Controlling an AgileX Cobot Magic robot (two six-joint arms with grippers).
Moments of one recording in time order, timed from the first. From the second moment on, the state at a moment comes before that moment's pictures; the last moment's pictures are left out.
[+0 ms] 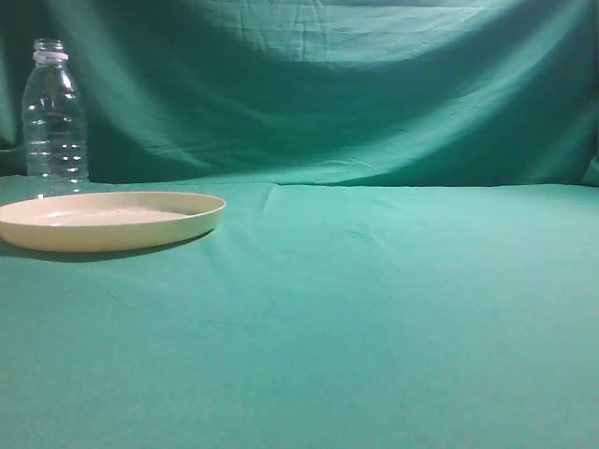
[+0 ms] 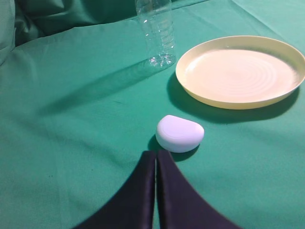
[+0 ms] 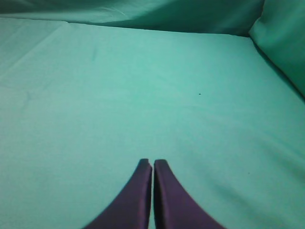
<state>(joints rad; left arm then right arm) 0.00 -0.02 0.02 -0.05 0.35 0.33 0.13 -0.01 0.03 -0.02 0.38 -0.02</state>
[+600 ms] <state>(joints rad) 0.00 -0.02 0.02 -0.05 0.35 0.33 0.13 -0.01 0.00 0.25 0.06 0.06</state>
